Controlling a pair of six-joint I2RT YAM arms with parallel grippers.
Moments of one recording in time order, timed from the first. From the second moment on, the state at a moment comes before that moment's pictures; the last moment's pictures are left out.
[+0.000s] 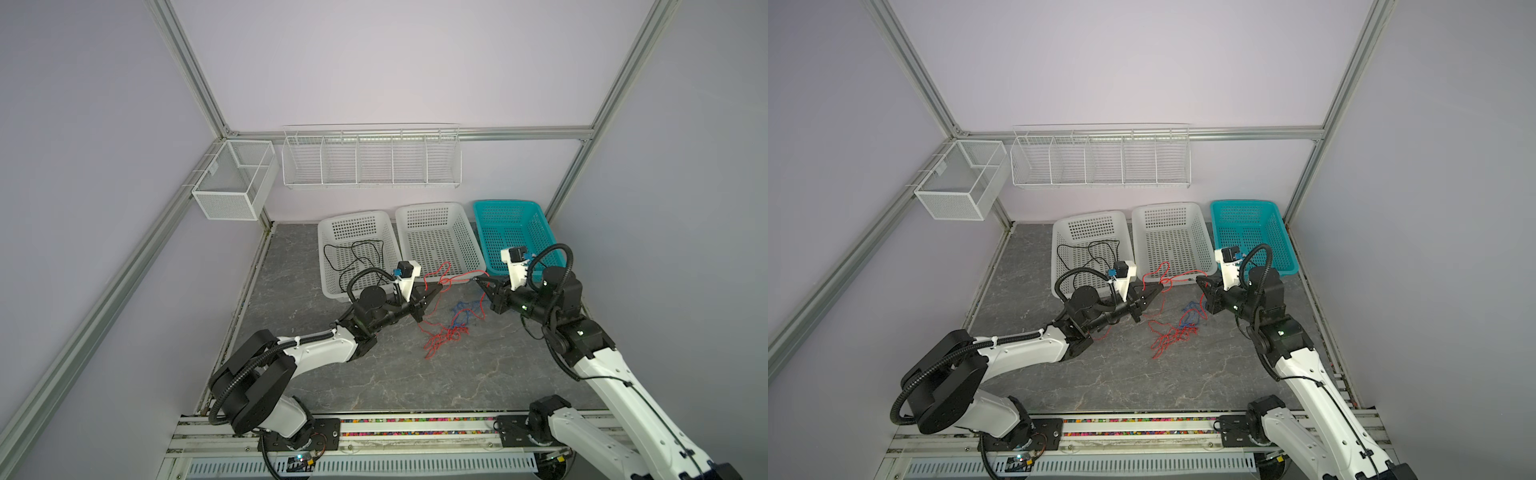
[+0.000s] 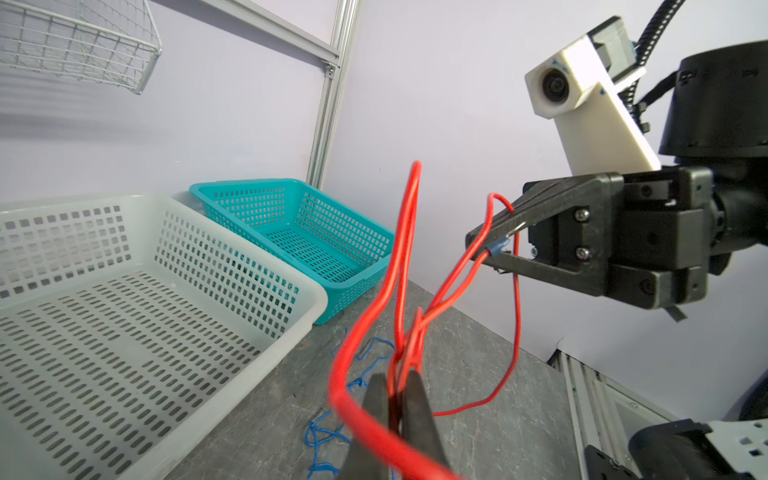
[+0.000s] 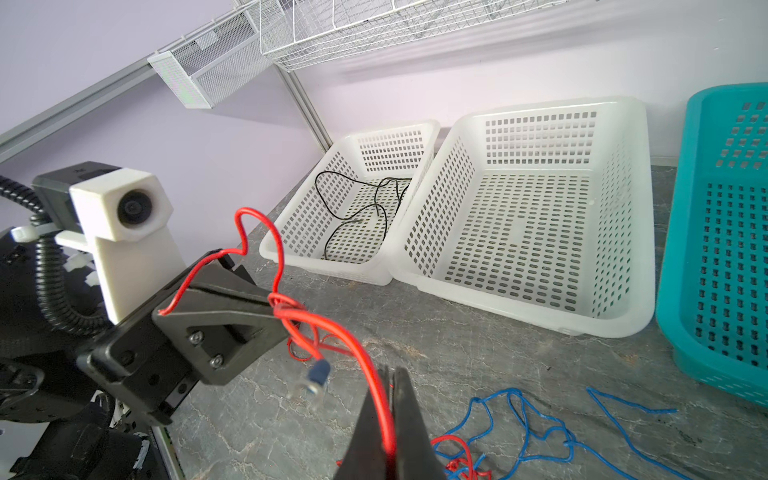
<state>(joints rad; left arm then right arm) -0.85 1.50 0.69 0.89 0.31 -0.31 0.31 0.87 0.81 -0.28 -0.43 0.23</state>
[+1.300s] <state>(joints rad) -0.85 0.93 0.71 0.31 -0.15 -0.12 0.23 1.02 0.76 -0.35 0.14 0.37</state>
